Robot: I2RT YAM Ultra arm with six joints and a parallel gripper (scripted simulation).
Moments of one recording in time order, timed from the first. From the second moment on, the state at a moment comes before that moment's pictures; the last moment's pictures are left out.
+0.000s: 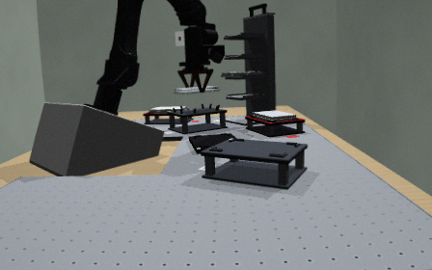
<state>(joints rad) 0.75 1.37 1.24 -1.04 0.03 0.37</state>
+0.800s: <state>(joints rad) 0.76 1.34 1.41 -1.22 0.04 0.38</state>
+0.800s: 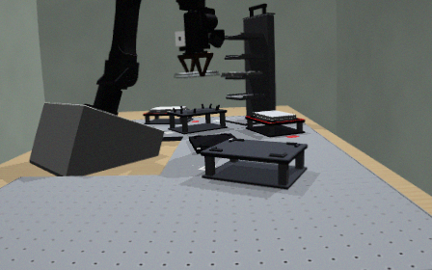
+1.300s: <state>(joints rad) 0.76 1.34 1.54 -1.35 0.04 0.39</state>
